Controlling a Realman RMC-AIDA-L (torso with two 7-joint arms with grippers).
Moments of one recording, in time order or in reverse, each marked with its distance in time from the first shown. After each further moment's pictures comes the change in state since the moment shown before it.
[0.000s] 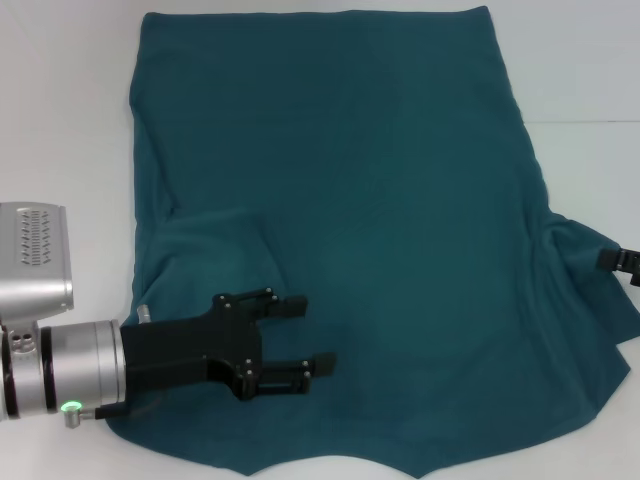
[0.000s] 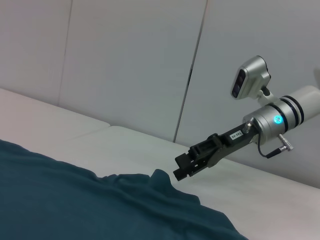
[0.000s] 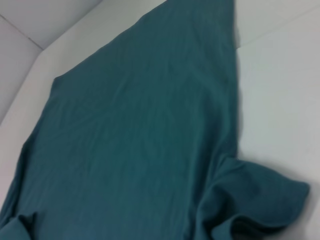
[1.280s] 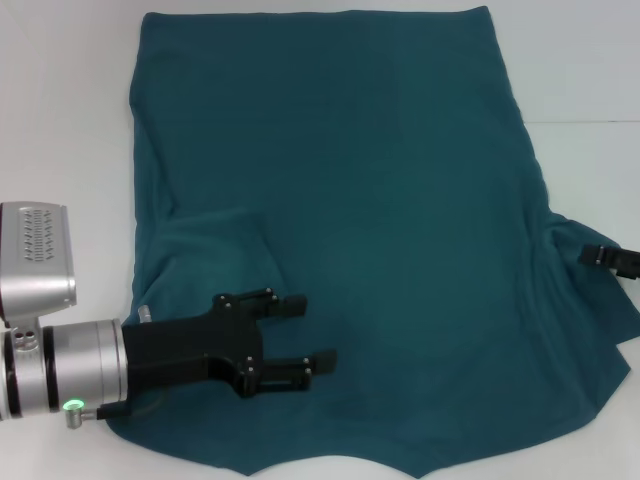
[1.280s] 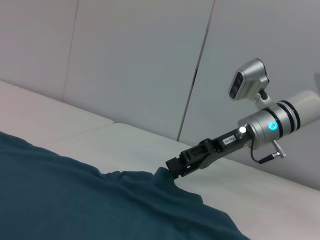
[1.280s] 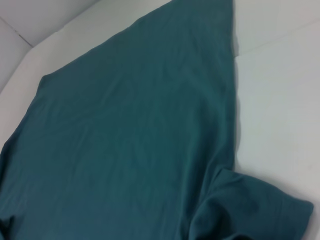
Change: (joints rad) left arm -0.002 -0.002 0.001 -0.002 0.000 -0.013 -0.025; right arm 0.042 0.016 -0.008 0.057 0.000 0.106 -0.078
